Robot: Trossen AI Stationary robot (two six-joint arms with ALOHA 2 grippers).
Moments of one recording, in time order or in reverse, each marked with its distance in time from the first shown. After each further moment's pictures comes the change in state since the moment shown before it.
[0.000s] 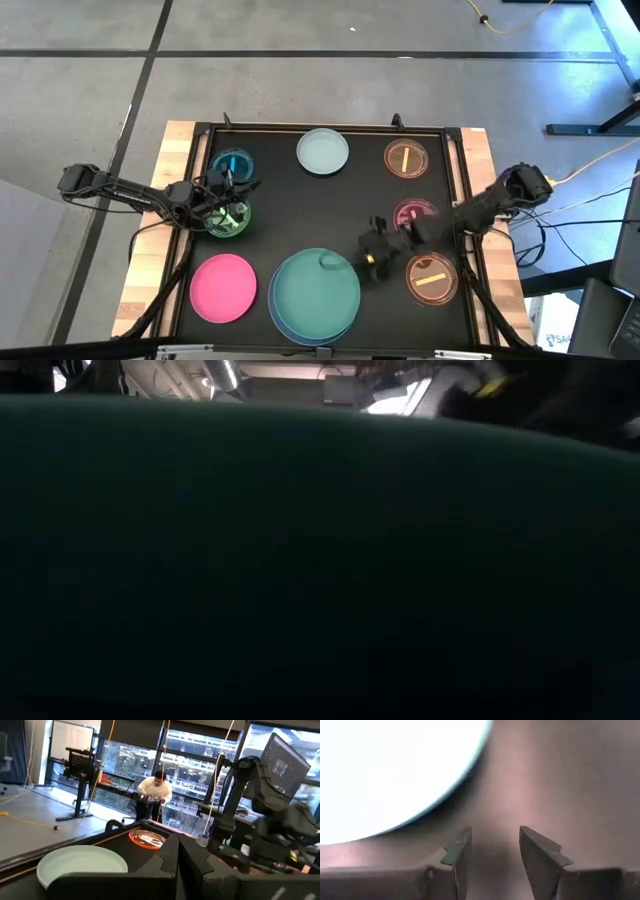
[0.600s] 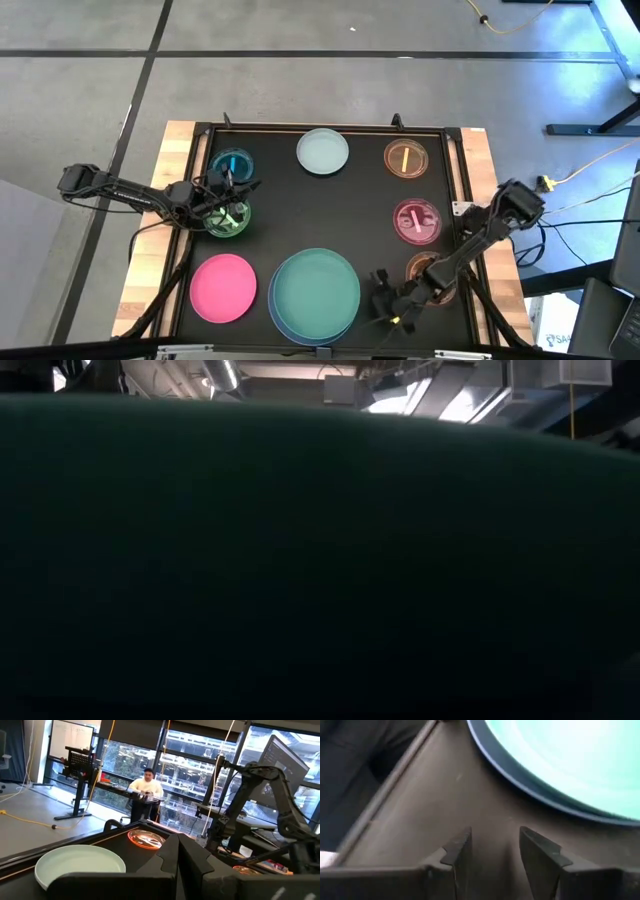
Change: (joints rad) left arm 0.000 0.000 0.000 0.000 0.000 -0.004; right arm 0.389 0.179 0.004 0.309 0.013 -0.095
